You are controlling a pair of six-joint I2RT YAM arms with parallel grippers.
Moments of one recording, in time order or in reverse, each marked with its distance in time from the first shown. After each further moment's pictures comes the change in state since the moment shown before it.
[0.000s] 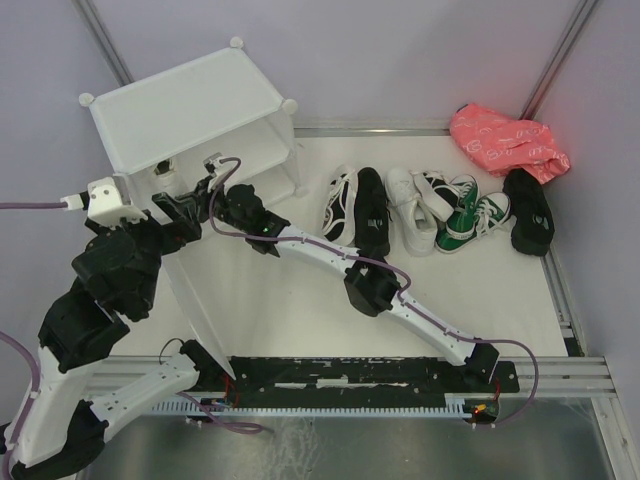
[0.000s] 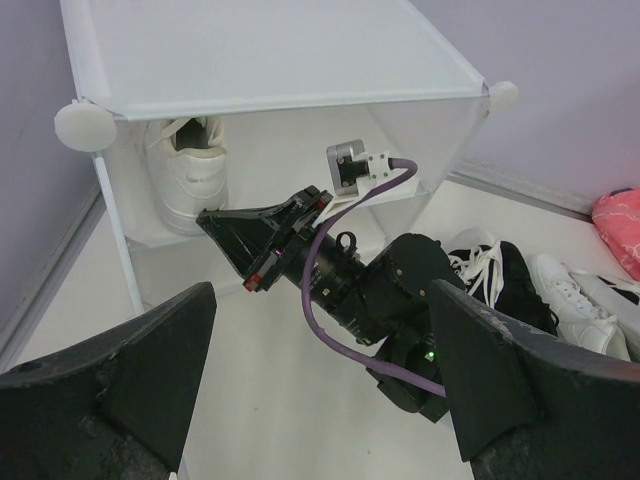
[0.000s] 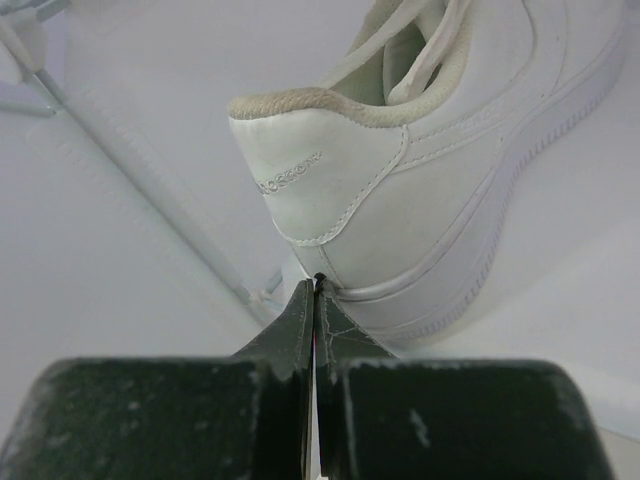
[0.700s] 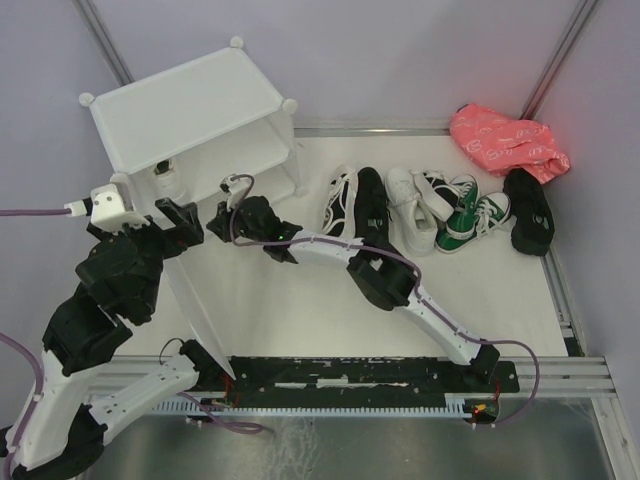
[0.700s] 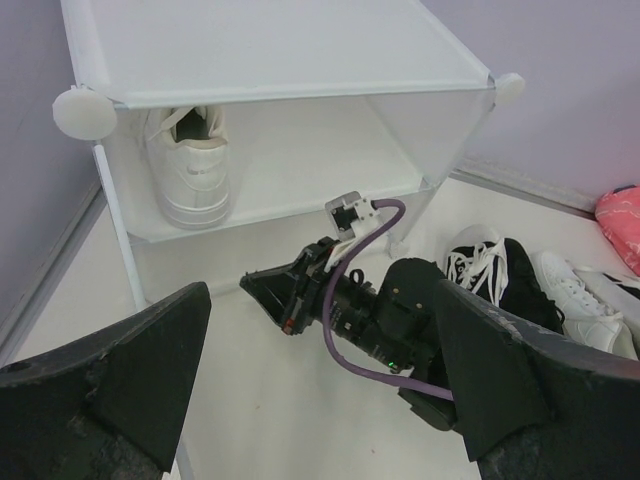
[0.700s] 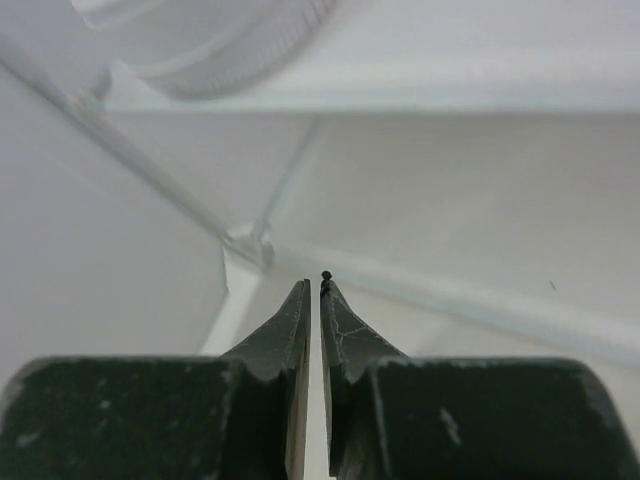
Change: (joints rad) left arm 0.000 -0.031 -0.054 0.028 0.000 0.000; right arm -0.018 -0.171 -0.452 0.043 -0.006 -0.031
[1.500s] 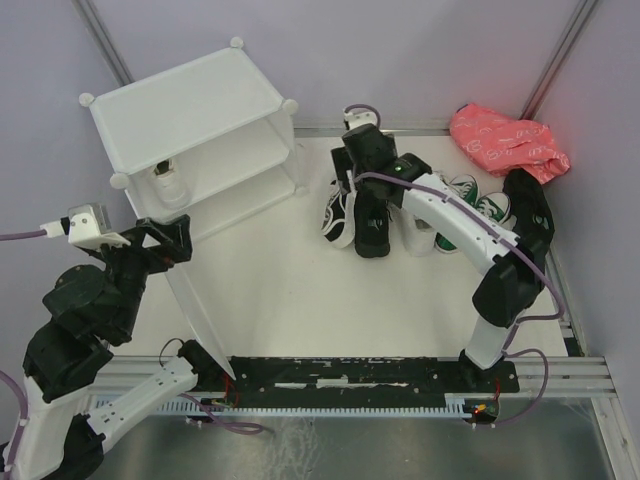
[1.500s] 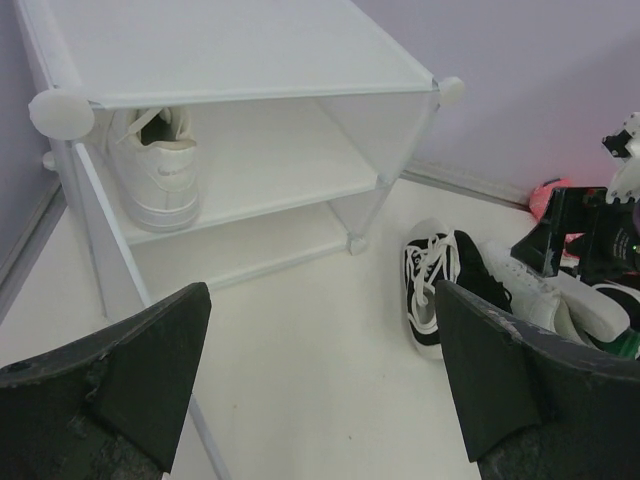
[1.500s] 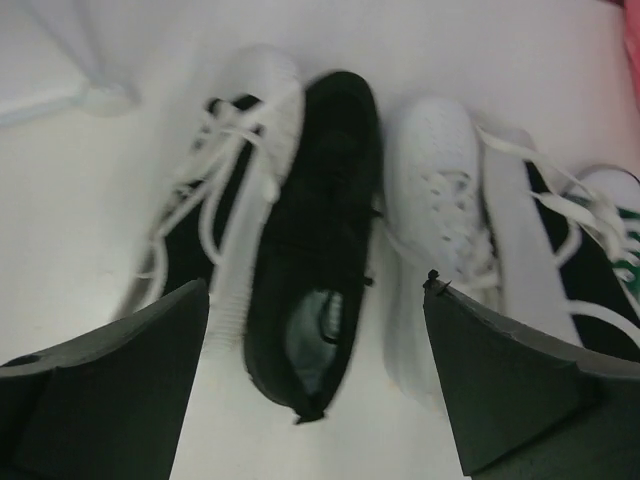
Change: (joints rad) left arm 0.000 -0.130 -0.021 0.002 0.095 0.019; right arm -0.311 -0.879 -0.468 -0.985 0.509 -0.247
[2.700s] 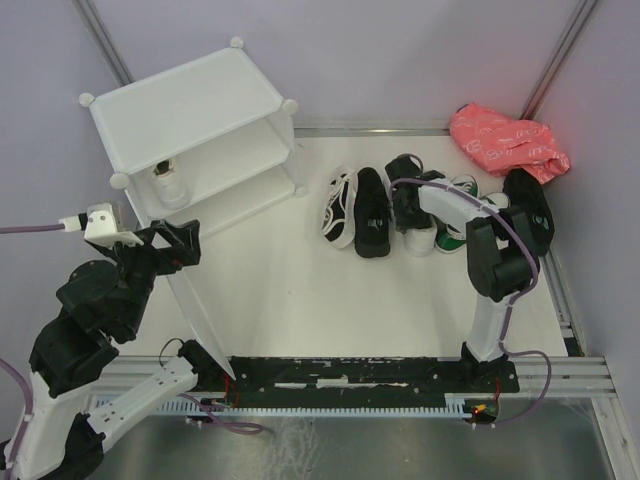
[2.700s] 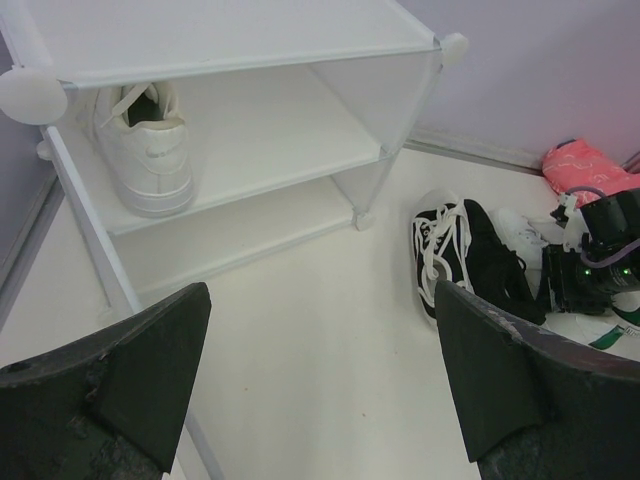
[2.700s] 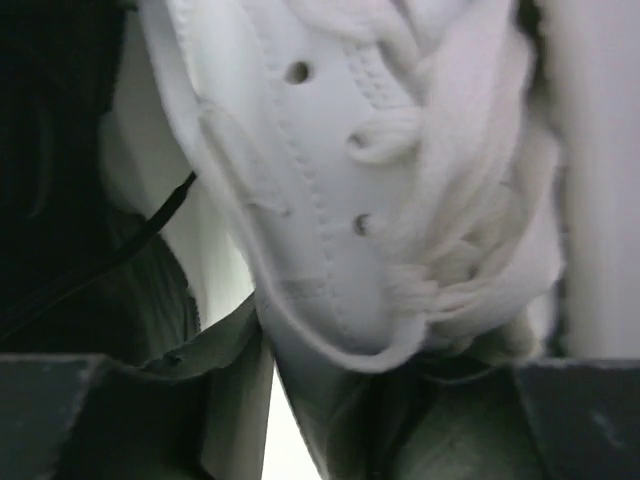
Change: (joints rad) left arm 0.000 0.011 -0.027 -0.037 0.054 0.017; right arm -0.323 0.147 -0.332 -0.104 -0.175 0.101
